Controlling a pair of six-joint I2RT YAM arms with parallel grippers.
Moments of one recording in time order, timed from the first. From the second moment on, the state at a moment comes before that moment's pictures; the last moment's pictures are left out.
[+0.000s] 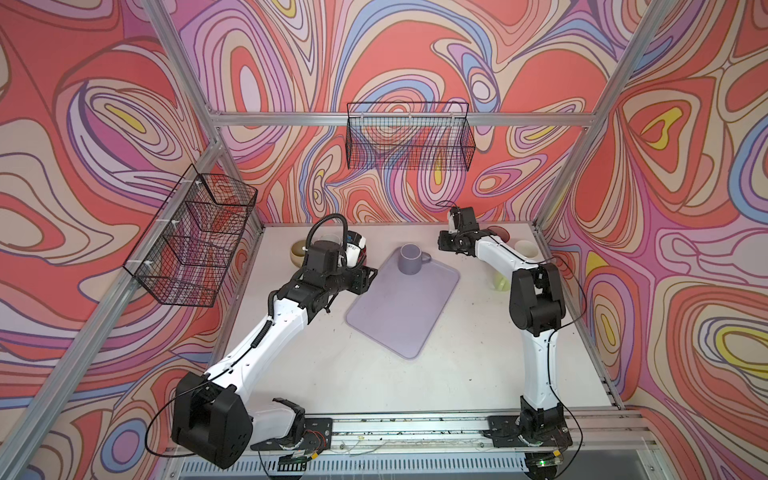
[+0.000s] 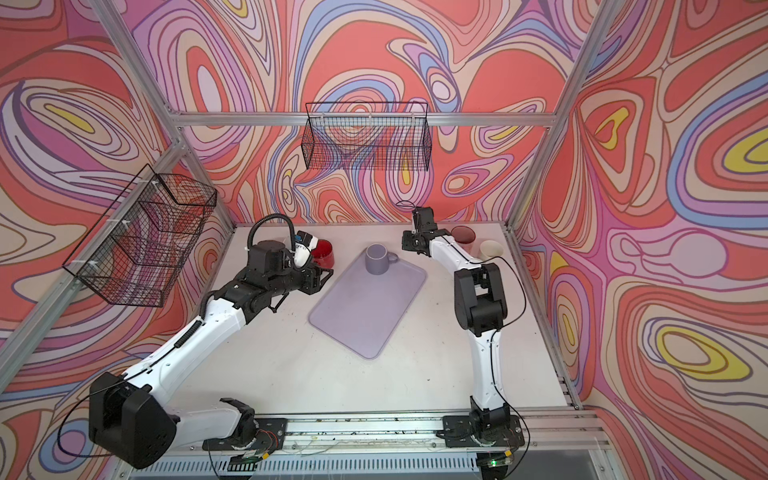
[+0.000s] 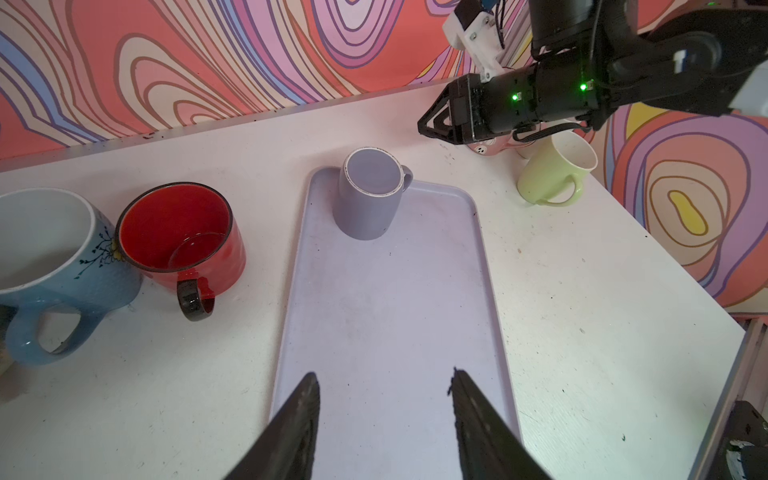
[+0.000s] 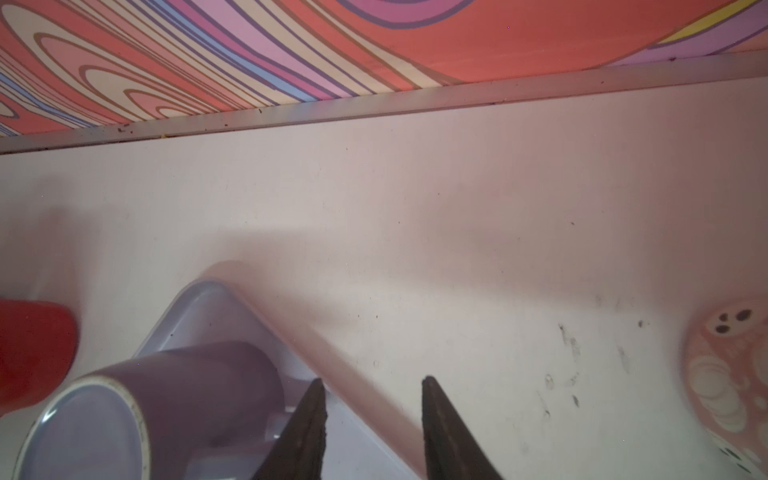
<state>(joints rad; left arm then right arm) -0.37 1.29 1.05 -0.32 0.28 -0.12 0.24 2.25 1.86 -0.39 -0.05 0.28</state>
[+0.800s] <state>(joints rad) -0.37 1.29 1.05 -0.32 0.29 -0.12 0.34 2.27 1.75 -0.36 -0.07 0.24</state>
